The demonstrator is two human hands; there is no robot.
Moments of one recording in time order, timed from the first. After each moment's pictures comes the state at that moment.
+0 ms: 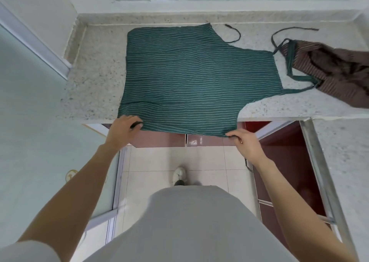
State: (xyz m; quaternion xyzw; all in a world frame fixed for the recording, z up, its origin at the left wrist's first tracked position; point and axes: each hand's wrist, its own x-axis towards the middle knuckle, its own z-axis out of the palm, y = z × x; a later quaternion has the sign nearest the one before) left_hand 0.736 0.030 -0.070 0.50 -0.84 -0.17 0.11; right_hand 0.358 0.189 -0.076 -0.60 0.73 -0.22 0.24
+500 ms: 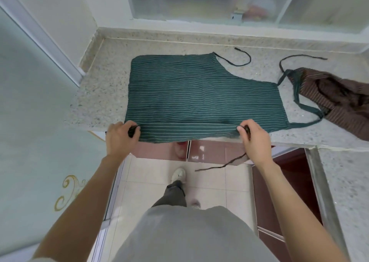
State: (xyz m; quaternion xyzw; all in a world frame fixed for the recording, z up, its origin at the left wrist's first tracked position) left_hand 0.722 0.045 -0.047 0.63 -0.74 -0.07 0.23; right_hand 0.348 0.139 -0.028 -0.59 0.75 -0.28 0.12
